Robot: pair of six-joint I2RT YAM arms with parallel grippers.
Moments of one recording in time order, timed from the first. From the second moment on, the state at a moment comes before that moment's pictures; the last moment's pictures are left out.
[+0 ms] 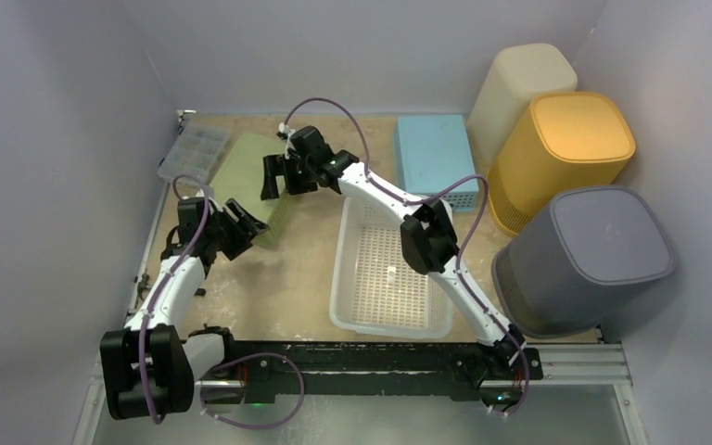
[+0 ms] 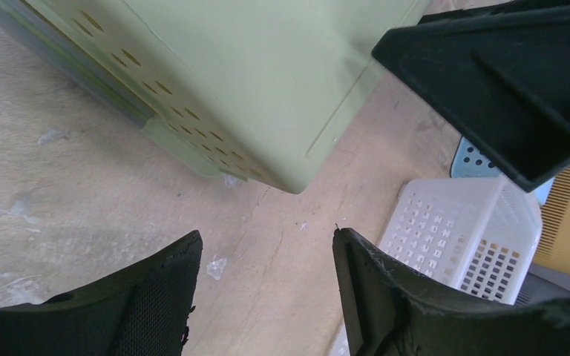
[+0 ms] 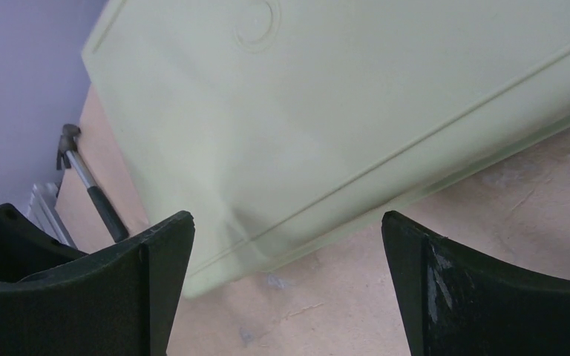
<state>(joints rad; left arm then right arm) 0.12 1.09 0.58 -0.28 0.34 -0.70 0.79 2.56 2.43 -0.52 -0.30 0.50</state>
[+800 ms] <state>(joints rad) 0.12 1.41 0.66 0.11 0.40 -0.82 0.73 1.56 1.56 -0.44 -0.05 0.53</state>
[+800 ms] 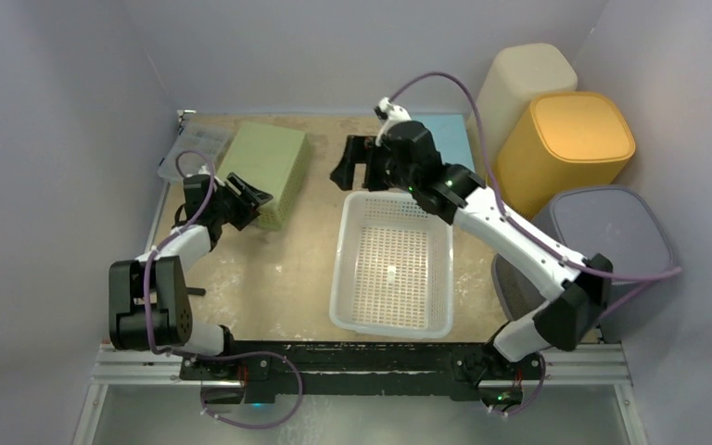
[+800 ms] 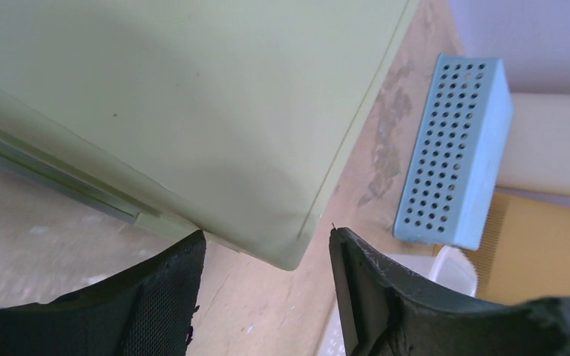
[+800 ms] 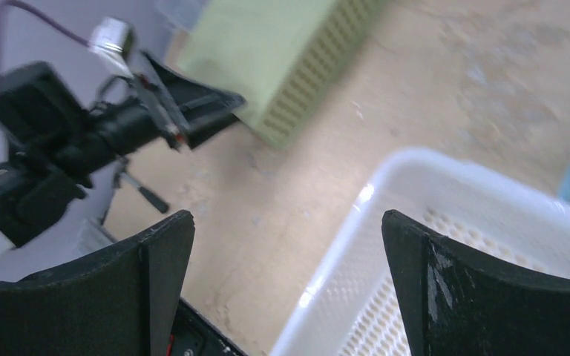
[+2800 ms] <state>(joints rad) -0.36 1.15 0.62 -0.21 0.48 -0.54 0.59 1.02 0.64 -0.40 -0.05 0.81</state>
